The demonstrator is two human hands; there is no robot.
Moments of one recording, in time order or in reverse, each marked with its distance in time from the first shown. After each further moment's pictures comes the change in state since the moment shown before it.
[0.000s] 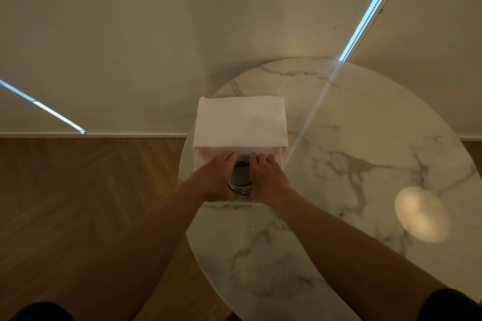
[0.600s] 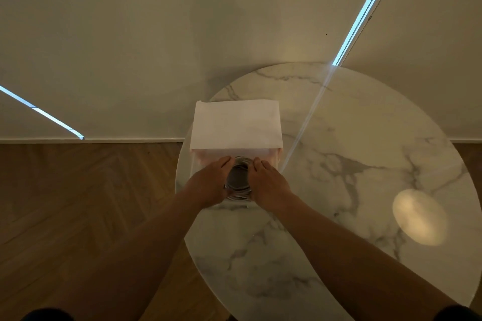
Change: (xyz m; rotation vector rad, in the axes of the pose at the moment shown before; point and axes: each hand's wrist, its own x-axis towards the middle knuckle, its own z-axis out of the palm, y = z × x) left_hand -0.010 0.005 0.008 0.072 0.058 -0.053; right_hand -0.016 0.004 -0.002 -0.053 0.039 -0.039
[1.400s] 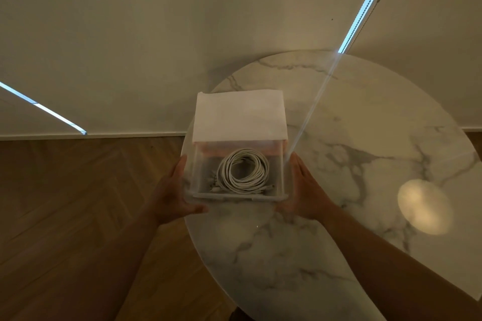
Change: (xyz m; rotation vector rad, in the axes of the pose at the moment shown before) left_hand -0.077 -0.066 -0.004 -0.300 0.072 -0.255; right_hand -0.050 0.069 0.036 0.498 -0.001 0.155
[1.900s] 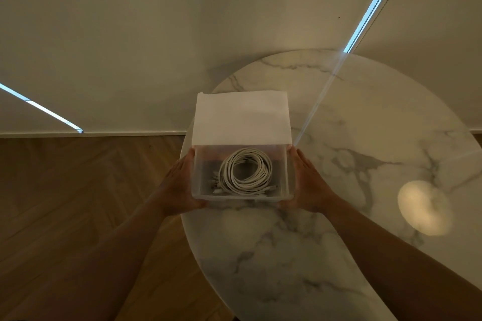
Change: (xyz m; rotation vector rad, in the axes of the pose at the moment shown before) left_hand 0.041 0.016 -0.006 -0.001 0.007 0.193; right_hand 0.034 0.008 -0.011 -0.021 0.060 -0.117
